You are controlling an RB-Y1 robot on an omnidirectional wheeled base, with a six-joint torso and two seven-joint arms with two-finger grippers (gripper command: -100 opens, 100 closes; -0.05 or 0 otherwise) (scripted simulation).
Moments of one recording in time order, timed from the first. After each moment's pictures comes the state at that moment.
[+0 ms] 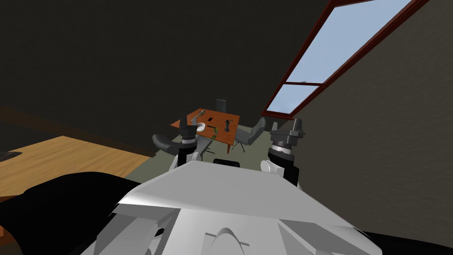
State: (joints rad) left arm 0.55 -0.01 0.01 -2.25 -0.08 -0.63 0.03; right arm 0.53 -0.01 0.02 -2.39 -0.12 -0.37 -0.17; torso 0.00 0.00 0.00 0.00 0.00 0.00
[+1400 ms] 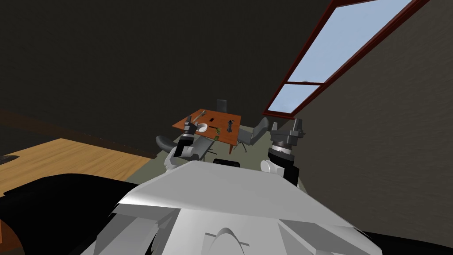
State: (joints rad) left arm 0.38 0.22 0.16 -2.02 0.05 -0.31 0.20; right arm 0.53 -0.01 0.02 -2.39 -0.12 -0.37 -0.17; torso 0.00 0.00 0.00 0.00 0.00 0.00
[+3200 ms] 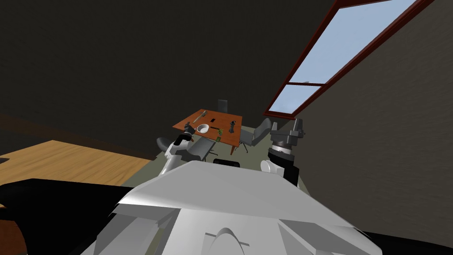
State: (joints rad) left arm 0.19 0.31 0.29 -1.72 0.21 0.13 0.41; right arm 0.53 -0.01 0.02 -2.39 -0.12 -0.37 -0.17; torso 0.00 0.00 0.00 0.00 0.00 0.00
